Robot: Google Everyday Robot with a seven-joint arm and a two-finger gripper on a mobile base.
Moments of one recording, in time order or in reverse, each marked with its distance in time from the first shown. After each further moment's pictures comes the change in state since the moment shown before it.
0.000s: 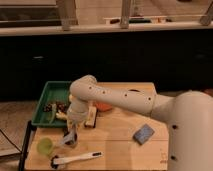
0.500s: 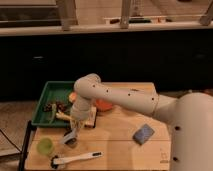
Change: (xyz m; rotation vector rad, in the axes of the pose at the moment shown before) arm 0.008 0.009 -0.007 0.006 -0.001 0.028
